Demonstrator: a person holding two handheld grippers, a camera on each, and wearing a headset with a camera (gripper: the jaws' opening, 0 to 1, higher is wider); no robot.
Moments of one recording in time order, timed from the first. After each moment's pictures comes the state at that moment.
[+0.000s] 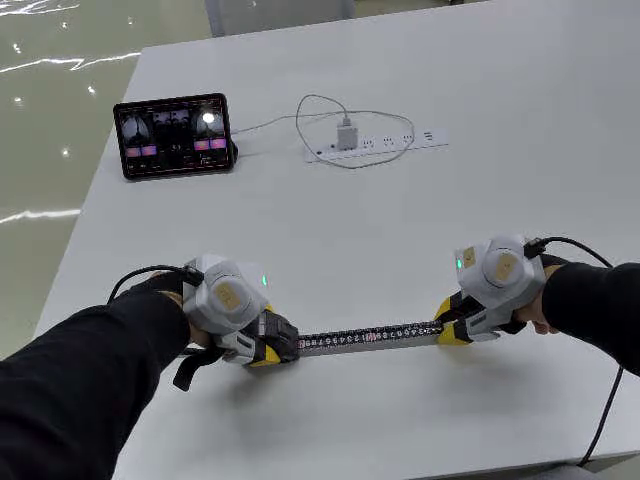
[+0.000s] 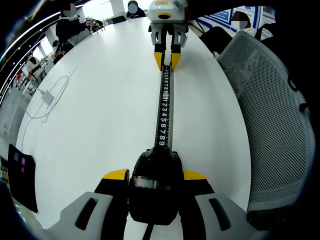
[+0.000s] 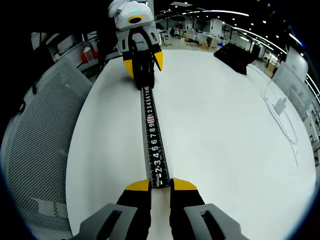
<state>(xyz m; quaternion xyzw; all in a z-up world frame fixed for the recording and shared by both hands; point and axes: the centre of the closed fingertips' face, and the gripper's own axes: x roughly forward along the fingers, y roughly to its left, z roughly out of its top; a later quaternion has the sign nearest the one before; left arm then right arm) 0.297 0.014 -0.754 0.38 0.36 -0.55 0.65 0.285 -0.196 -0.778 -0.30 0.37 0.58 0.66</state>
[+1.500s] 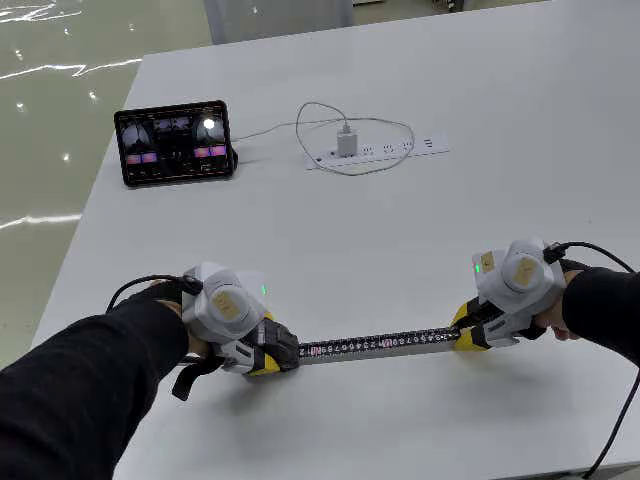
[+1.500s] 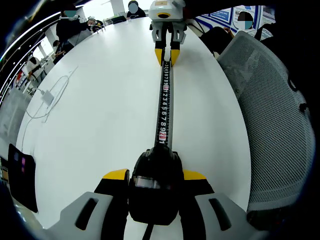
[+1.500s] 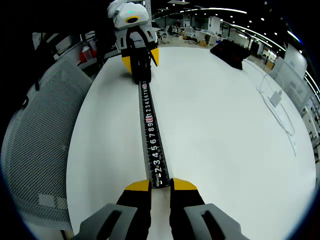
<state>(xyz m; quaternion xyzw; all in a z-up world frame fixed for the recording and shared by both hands) 0.298 0.014 -0.755 0.38 0.36 -0.55 0.65 0.286 -0.219 -0.780 -0.30 0.38 0.57 0.66</state>
